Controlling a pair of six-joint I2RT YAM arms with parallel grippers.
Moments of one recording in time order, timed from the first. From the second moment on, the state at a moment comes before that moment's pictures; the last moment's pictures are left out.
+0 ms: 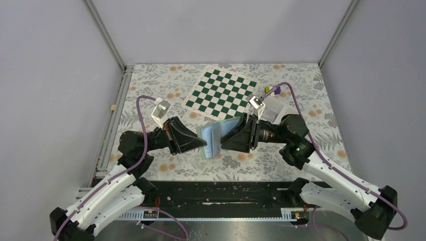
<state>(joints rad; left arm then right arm) -0.64 0.68 0.56 0.61 0.81 -1.06 0.78 0.89 0.74 0.38 -0.78 0.99</state>
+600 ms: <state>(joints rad) -0.64 0.66 0.56 0.59 0.82 -1.05 0.78 0.86 0.63 0.69 -0.79 1.20</state>
